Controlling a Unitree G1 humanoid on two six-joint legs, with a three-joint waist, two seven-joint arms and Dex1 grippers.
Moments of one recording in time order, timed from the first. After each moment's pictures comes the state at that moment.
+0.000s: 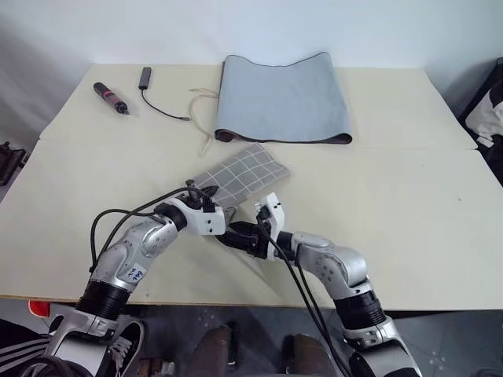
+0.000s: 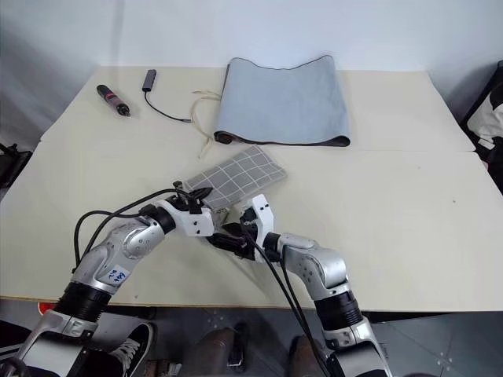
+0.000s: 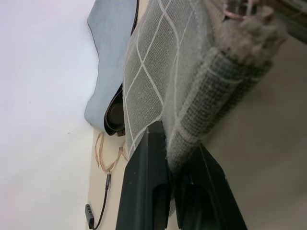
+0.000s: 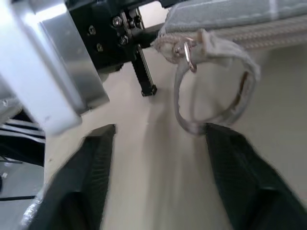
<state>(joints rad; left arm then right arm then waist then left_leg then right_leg) -0.43 0.58 -0.21 0.12 0.71 -0.28 -0.21 -0.46 -0.04 0.18 0.02 0.50 0.80 0.62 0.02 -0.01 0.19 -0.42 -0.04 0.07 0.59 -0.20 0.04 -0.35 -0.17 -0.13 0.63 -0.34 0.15</state>
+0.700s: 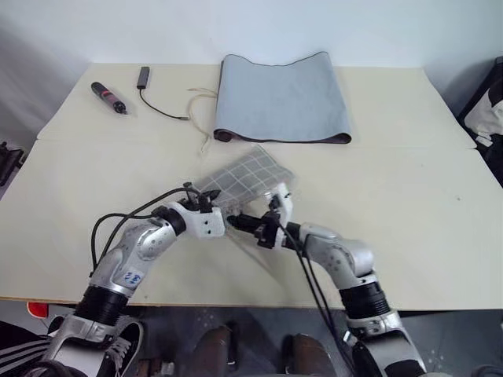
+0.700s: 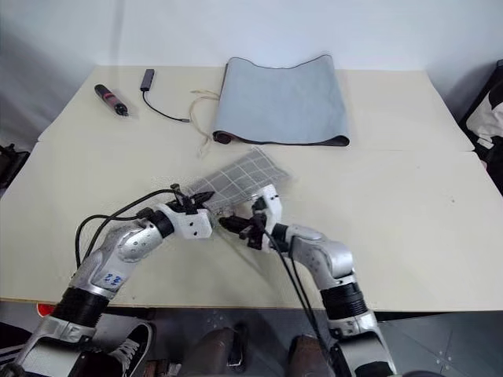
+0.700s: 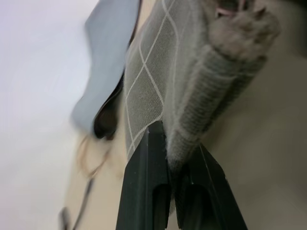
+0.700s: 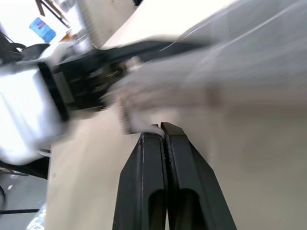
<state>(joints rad) -0.37 0.65 -0.19 0.11 0.46 -0.41 -0.34 -0.49 -0.19 0.09 0.03 0.58 0.78 0.75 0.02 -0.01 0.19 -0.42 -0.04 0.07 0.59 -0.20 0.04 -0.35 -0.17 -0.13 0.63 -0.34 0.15</state>
